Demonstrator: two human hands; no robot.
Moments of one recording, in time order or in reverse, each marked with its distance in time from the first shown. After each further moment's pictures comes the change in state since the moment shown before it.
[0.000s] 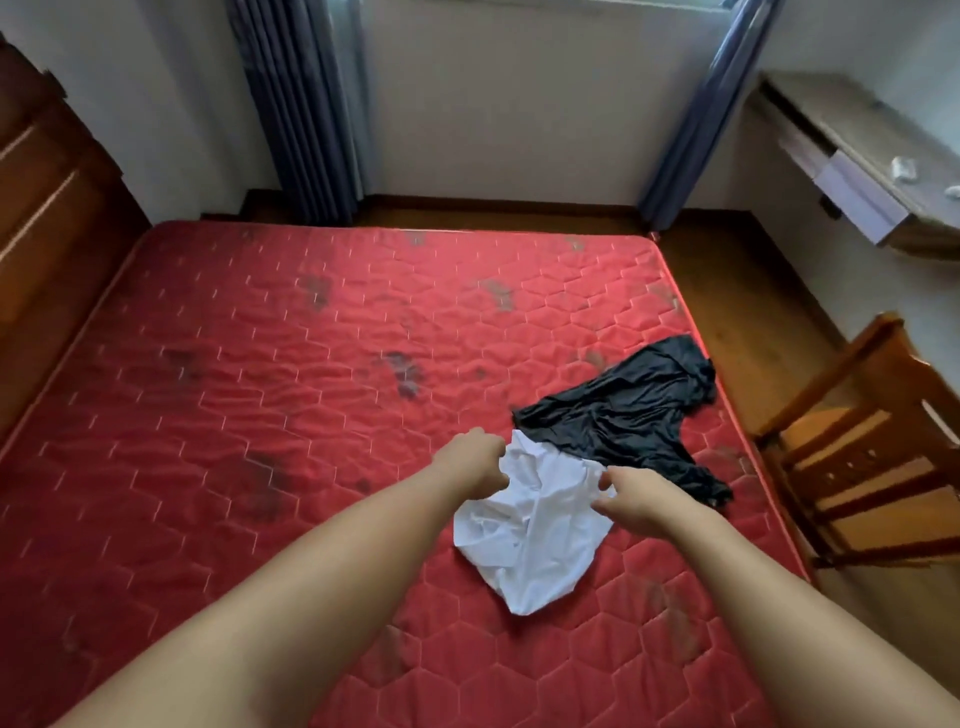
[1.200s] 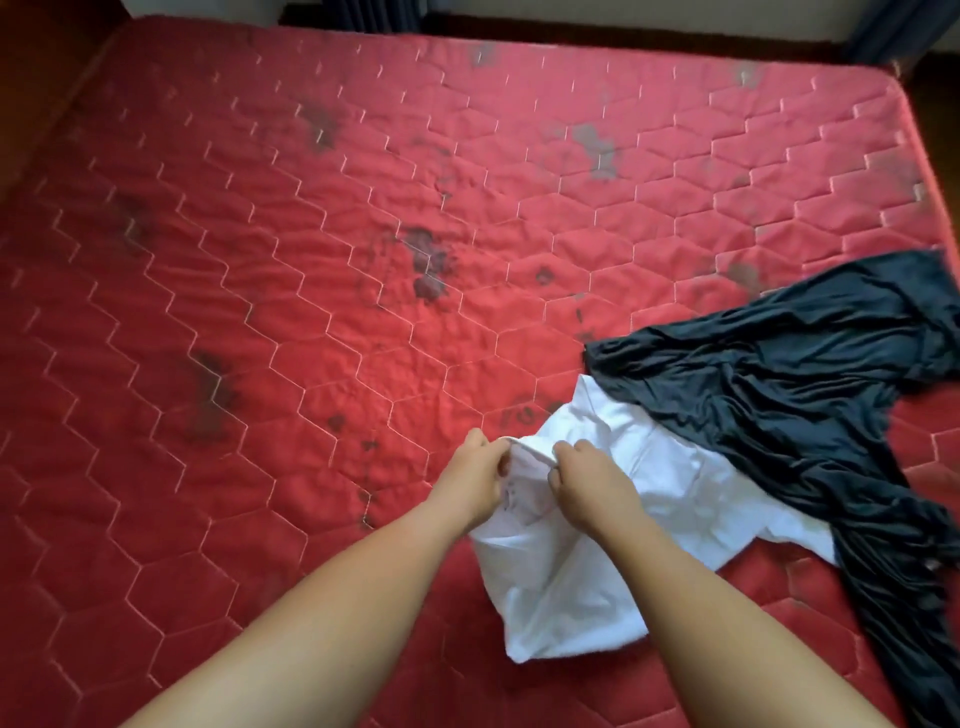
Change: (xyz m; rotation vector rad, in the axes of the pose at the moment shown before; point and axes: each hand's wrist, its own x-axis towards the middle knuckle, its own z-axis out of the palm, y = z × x) left_hand 0.230 -0.115 0.261 -0.400 0.165 -0.145; right_hand 0.352 -0.005 0.230 -0.048 0.116 -0.337
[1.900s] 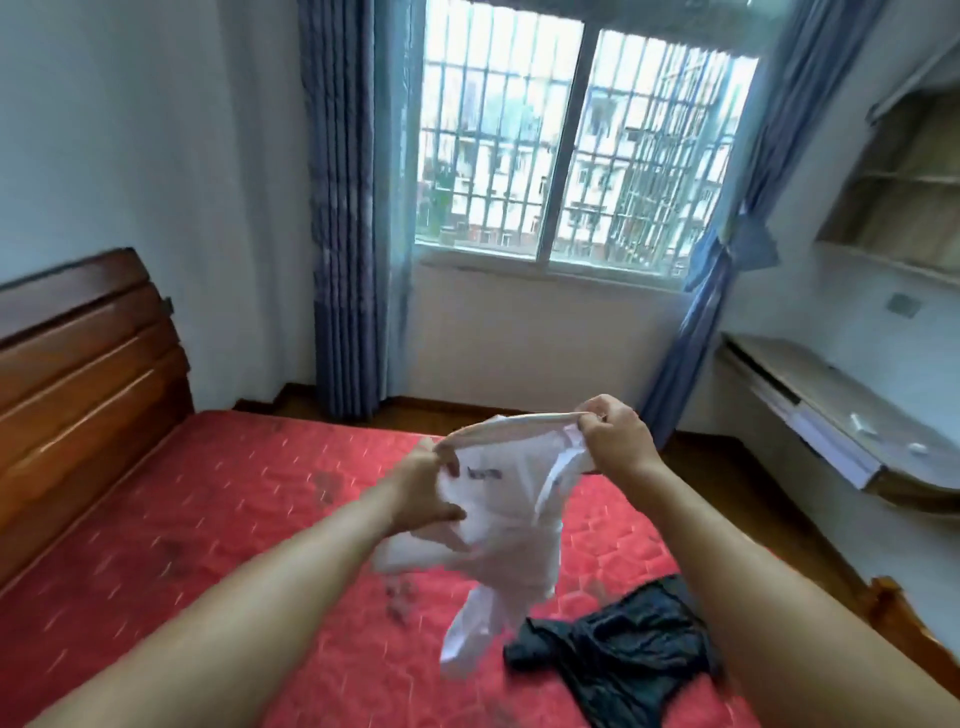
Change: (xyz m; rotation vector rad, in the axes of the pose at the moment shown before) left_hand -0.189 0.246 -0.485 0.090 0.335 0.424; right_hand -0.235 -0.211 -0.569 0.591 0.784 0.039
